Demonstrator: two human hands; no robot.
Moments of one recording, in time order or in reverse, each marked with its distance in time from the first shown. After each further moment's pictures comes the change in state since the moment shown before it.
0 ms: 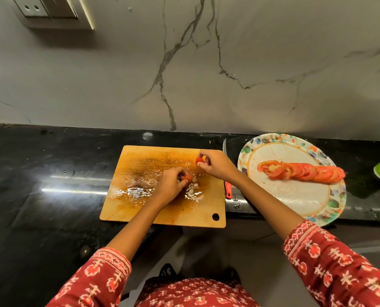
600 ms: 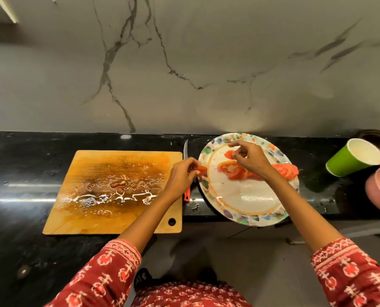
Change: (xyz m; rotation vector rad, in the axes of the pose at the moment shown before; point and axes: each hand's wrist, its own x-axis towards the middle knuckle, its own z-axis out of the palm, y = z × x) left_hand 0.046 0.103 0.086 -0.259 0.032 0.181; right_hand -0.078 0.130 -0.114 0.126 0.269 0.261
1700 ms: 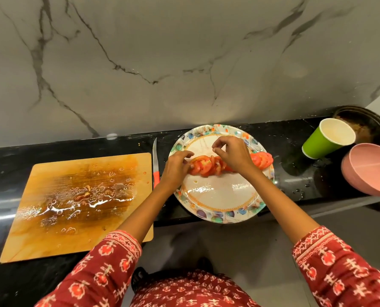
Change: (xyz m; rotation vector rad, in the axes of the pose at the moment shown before) left_hand 0.046 0.012 0.067 0.116 -0.062 0.008; right_hand 0.008 0.048 -0.007 -0.052 0.133 -0.033
